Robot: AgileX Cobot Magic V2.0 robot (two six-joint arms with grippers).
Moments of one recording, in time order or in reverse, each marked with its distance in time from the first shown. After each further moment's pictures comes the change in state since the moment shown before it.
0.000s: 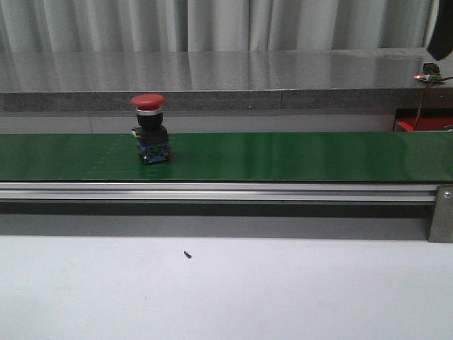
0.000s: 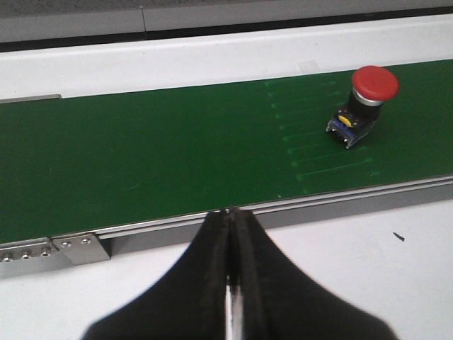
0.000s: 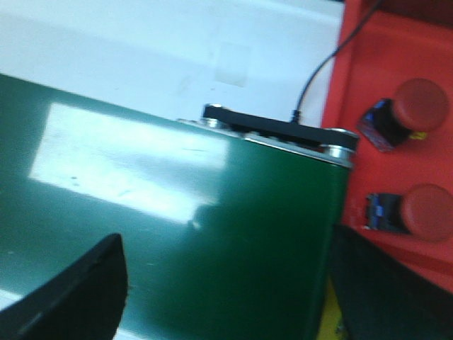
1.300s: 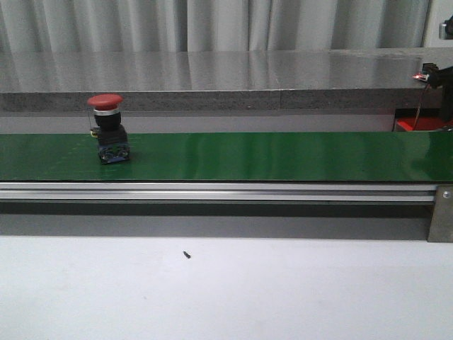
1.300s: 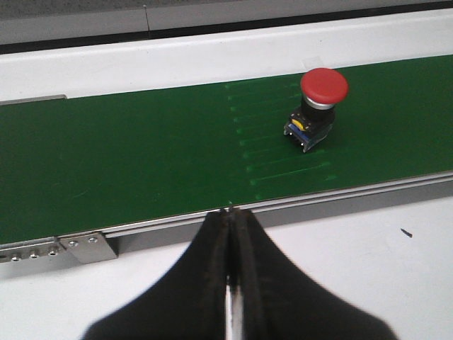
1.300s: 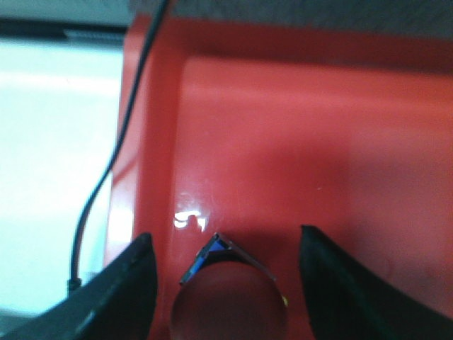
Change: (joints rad) left arm 0.000 0.000 0.000 0.020 0.001 0.000; right arm -0.224 0.638 -0.528 -0.011 -0.082 -0.002
